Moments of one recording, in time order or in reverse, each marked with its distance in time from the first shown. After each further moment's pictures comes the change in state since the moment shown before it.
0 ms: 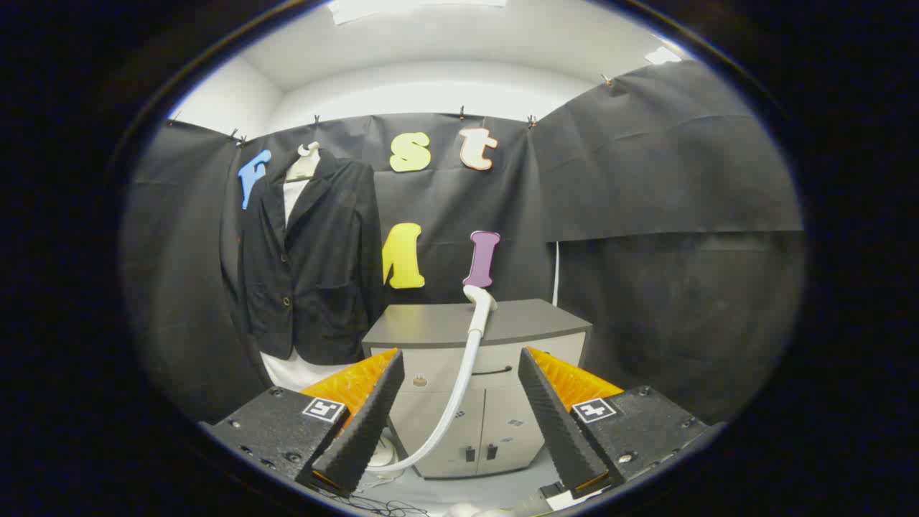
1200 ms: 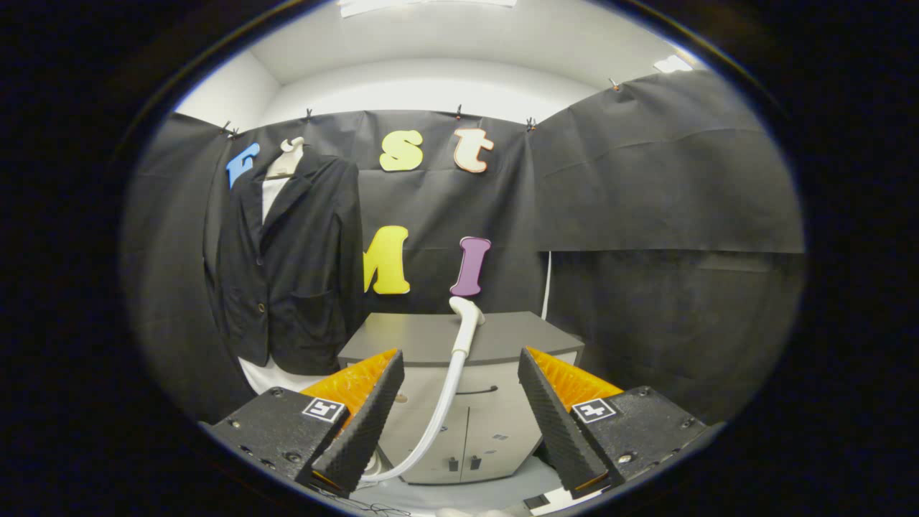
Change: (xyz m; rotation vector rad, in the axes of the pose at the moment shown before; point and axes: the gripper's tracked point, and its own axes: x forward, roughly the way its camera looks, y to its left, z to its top) arm 0.067 -0.027 0.035 -0.020 -0.003 -0.025
